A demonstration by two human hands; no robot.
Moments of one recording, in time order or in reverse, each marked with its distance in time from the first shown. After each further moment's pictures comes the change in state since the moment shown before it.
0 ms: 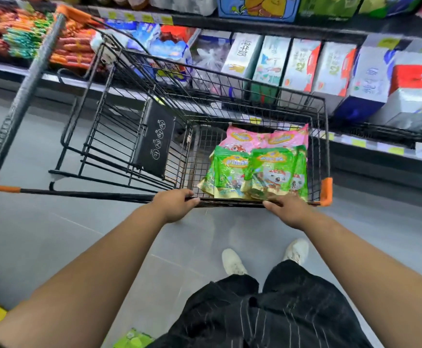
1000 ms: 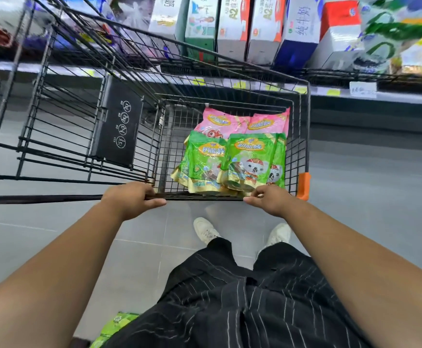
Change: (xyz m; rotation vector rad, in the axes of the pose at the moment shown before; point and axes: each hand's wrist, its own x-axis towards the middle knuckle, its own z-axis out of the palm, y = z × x) left_hand 0.003 0.015 0.066 0.309 -0.068 0.146; right_hand -0.060 0.105 0.043 0.128 -0.056 0.184
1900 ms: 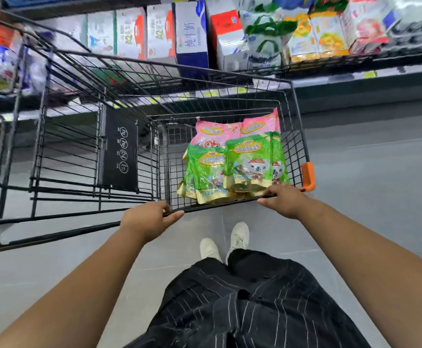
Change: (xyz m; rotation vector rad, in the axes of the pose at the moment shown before) left_hand -0.016 0.295 0.031 0.065 0.111 0.135; right_hand -0.089 0.270 -0.080 0.027 0.201 0.063
